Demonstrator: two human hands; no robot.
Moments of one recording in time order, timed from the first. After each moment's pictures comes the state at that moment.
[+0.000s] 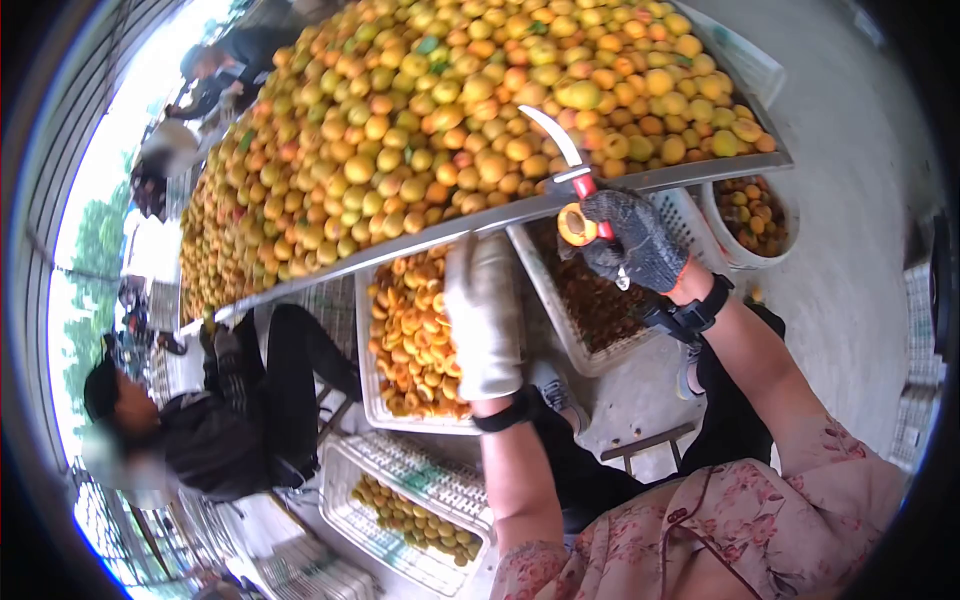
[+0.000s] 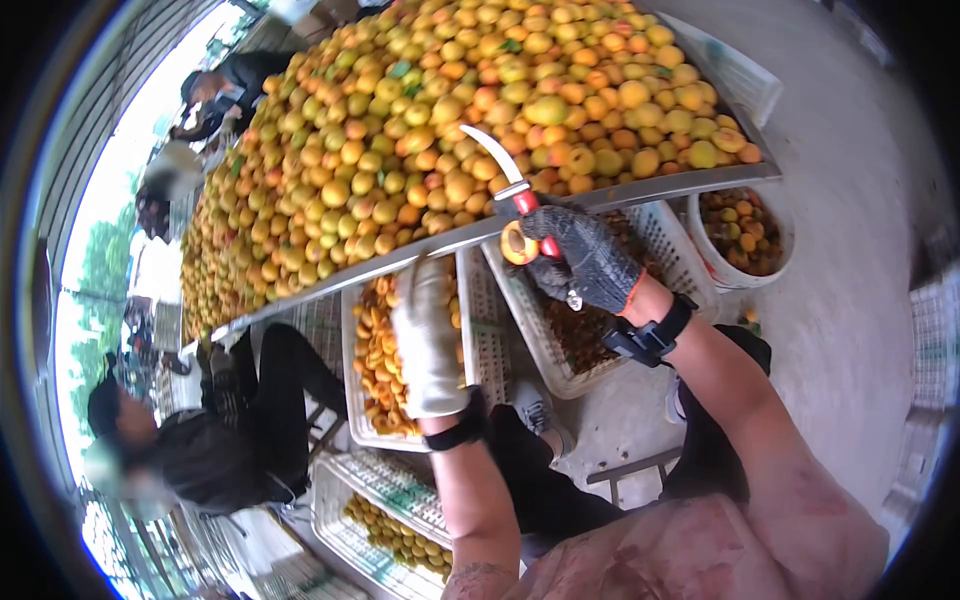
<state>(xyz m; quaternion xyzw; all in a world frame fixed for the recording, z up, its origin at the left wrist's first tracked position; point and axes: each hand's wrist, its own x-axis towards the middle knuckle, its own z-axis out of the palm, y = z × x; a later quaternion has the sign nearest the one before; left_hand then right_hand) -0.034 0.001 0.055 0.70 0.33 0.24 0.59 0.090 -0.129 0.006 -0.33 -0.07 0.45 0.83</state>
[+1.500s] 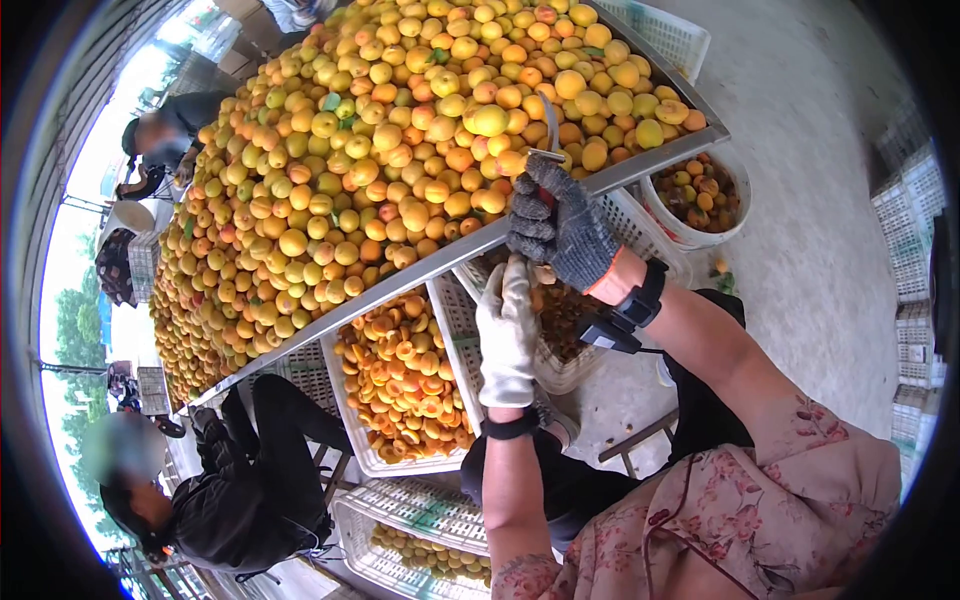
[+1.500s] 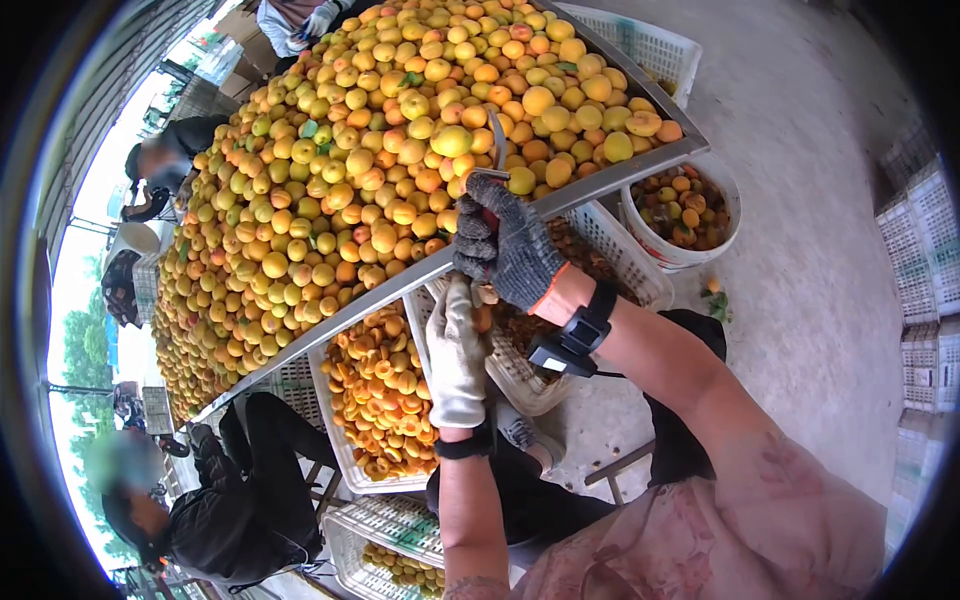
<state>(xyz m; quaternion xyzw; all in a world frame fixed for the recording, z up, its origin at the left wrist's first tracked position) 0.007 -0.045 -0.003 0.64 0.24 0.10 0.72 0.124 -0.125 0.006 -0.17 0.02 0.36 0.92</state>
